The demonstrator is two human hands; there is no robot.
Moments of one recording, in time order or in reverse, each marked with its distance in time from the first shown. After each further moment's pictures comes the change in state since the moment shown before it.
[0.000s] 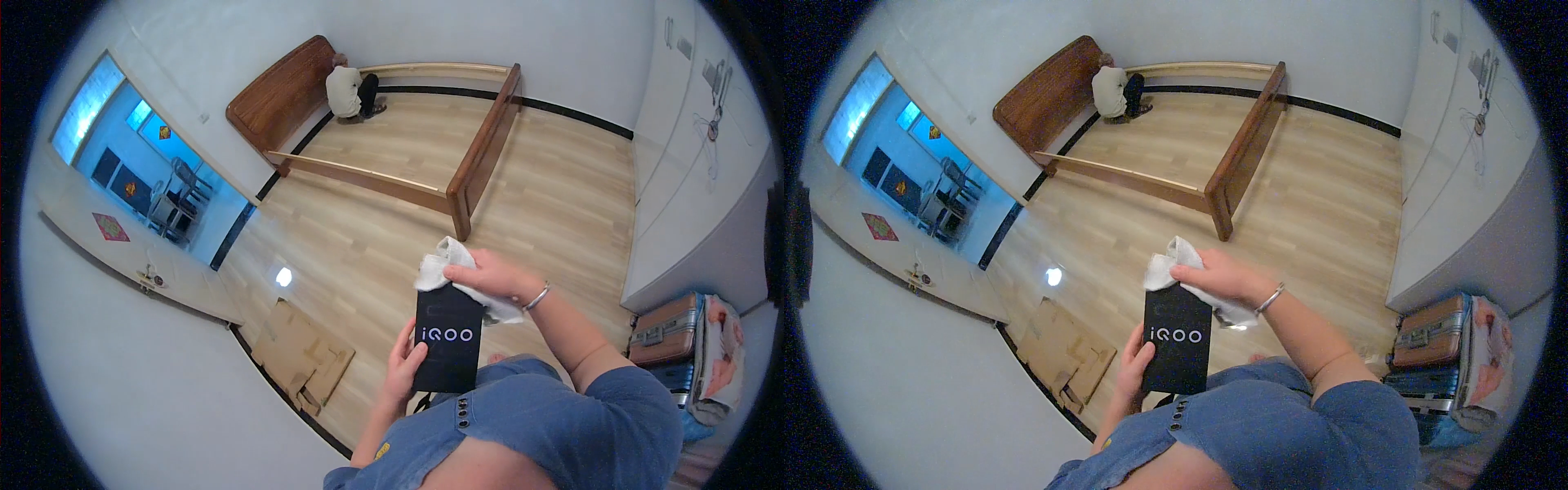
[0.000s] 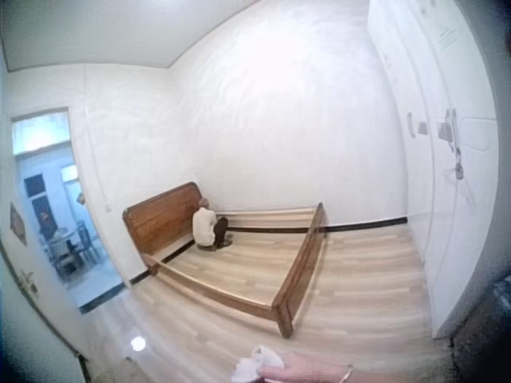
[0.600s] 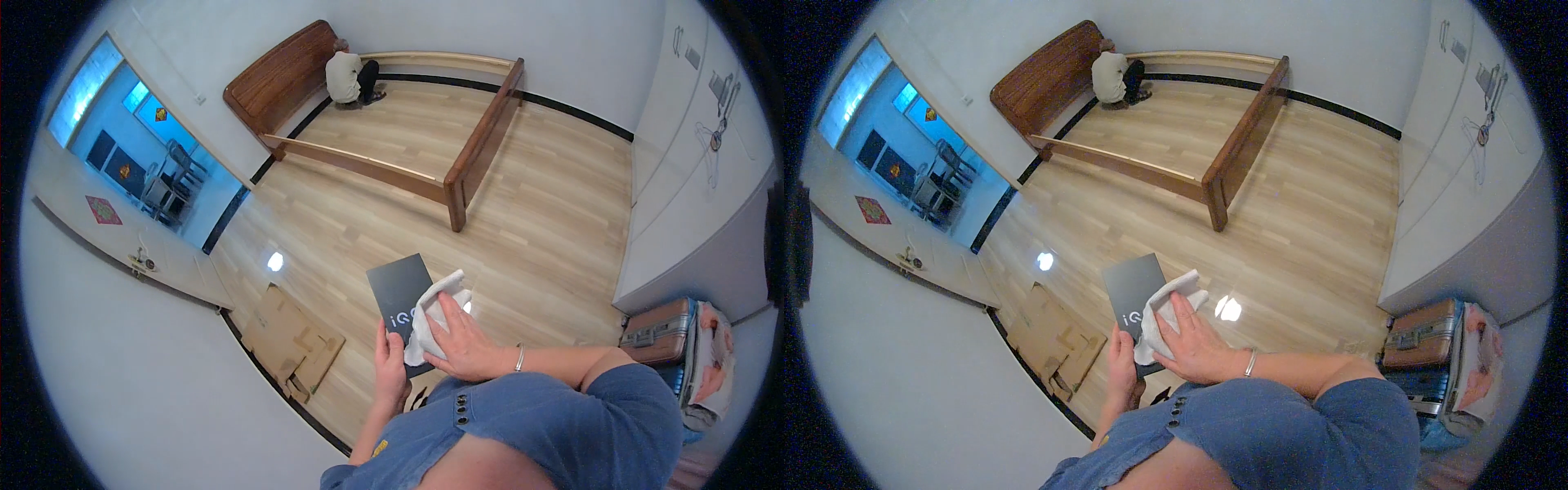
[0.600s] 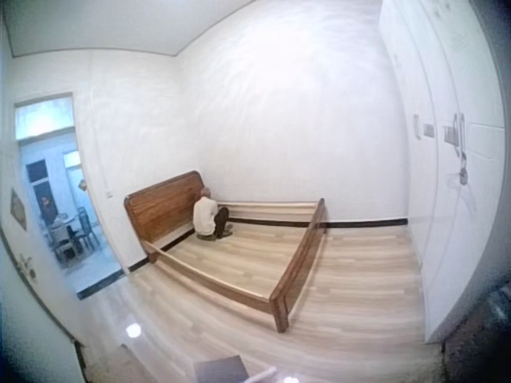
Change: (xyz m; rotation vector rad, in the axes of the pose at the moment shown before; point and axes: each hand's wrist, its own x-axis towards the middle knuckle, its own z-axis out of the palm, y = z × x) left_hand -0.006 -0.010 0.000 -0.117 0.354 0.123; right_hand -0.044 0.048 0.095 -0.877 0.212 -0.493
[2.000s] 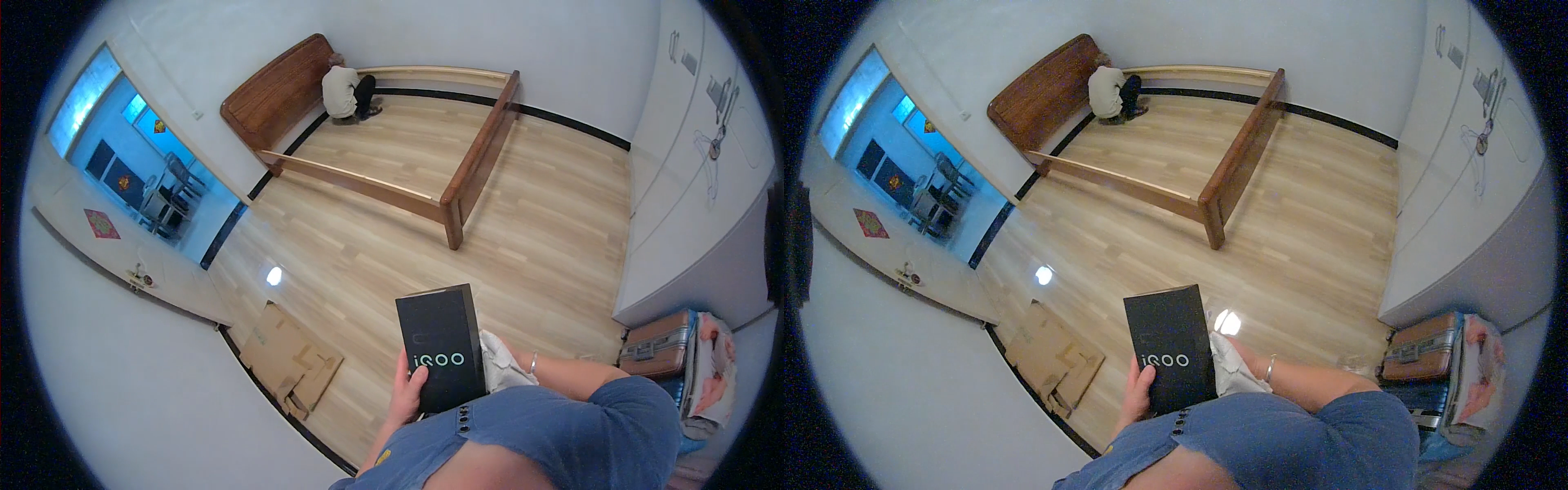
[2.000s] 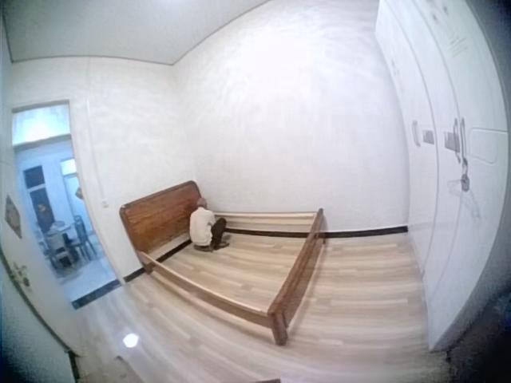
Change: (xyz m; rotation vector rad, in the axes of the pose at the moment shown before) left_hand 0.009 -0.019 0.018 0.079 -0.213 -0.103; right_hand -0.040 0.097 0.029 1.805 -0.063 0.807
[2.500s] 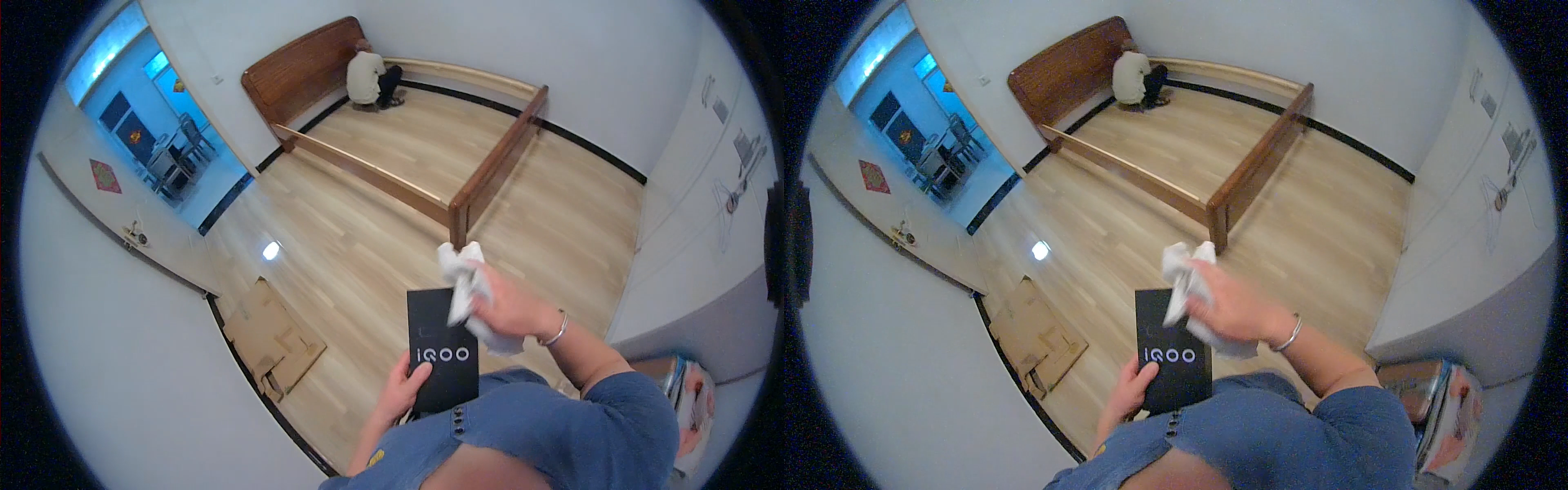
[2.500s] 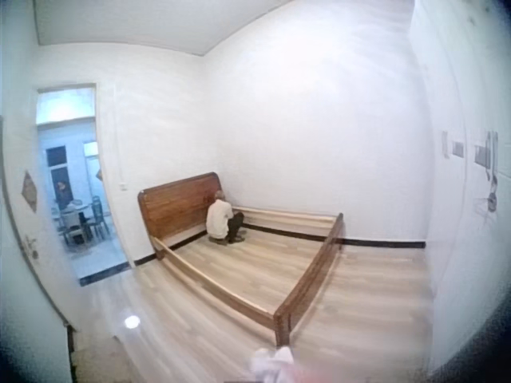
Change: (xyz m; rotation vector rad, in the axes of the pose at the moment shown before) left_hand 0.022 -0.001 0.008 0.122 -0.041 -0.095; right_hand 0.010 -0.155 0.077 -1.564 0.014 -0.466
